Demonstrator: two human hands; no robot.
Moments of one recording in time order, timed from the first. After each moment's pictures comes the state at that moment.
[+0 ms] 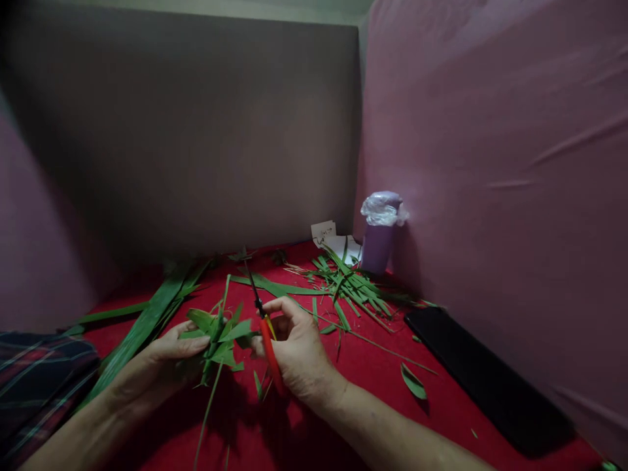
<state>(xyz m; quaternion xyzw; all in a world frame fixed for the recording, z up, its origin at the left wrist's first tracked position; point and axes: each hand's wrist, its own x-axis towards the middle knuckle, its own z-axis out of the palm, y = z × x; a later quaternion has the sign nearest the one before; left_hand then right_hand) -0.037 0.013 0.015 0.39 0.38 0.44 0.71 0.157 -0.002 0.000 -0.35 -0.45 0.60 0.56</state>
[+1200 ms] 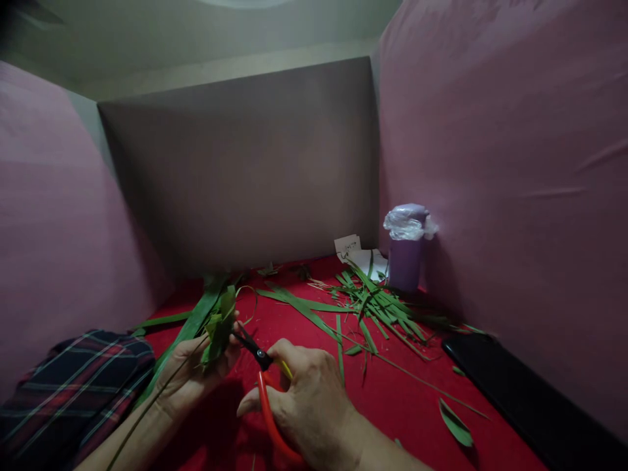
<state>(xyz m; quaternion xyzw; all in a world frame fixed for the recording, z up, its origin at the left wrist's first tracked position) -0.044 0.013 0.015 0.21 0.27 0.55 0.76 0.157 -0.019 -0.006 -0.43 -0.73 0.27 0.45</state>
